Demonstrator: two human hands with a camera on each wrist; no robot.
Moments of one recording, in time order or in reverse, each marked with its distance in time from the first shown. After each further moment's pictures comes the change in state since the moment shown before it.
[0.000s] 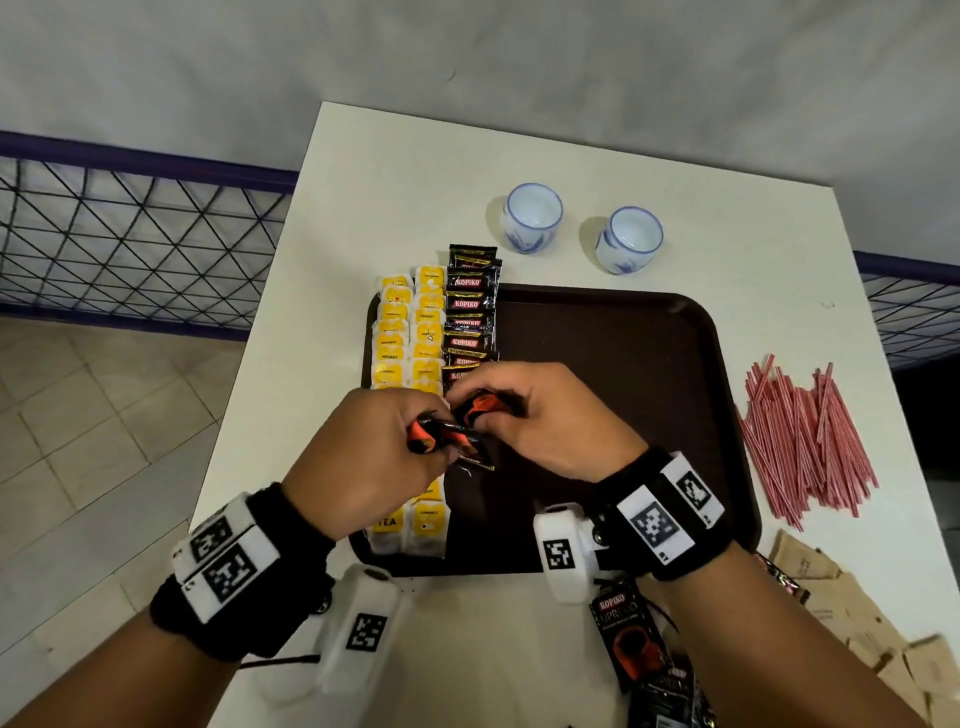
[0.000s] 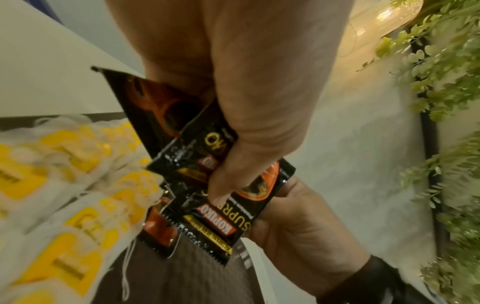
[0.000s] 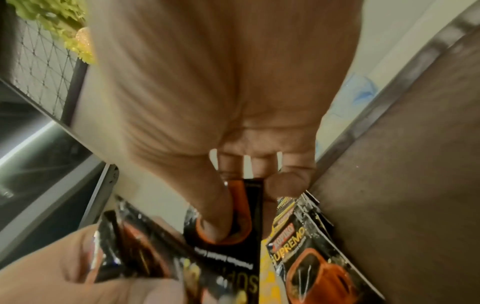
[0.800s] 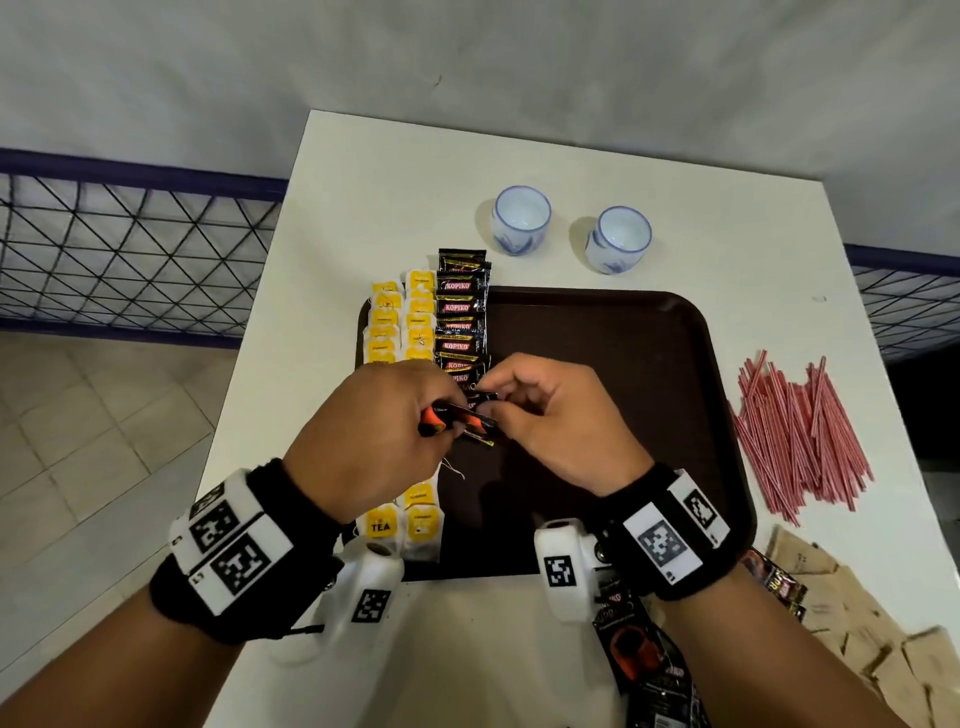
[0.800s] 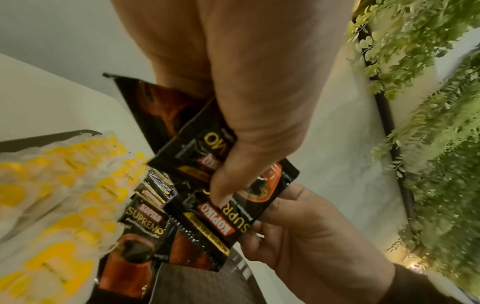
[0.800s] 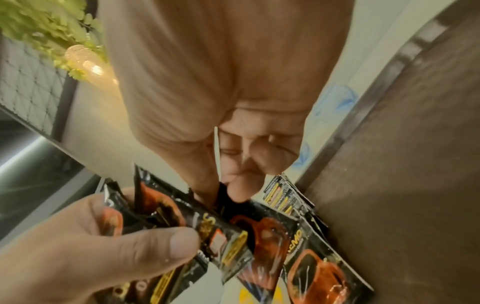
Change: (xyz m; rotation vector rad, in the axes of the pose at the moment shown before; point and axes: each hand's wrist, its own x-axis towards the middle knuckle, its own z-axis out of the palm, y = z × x) left_hand 0.017 0.020 -0.010 0.228 0.024 0.311; right_hand -0.015 0.006 -0.001 0.132 0.263 0.006
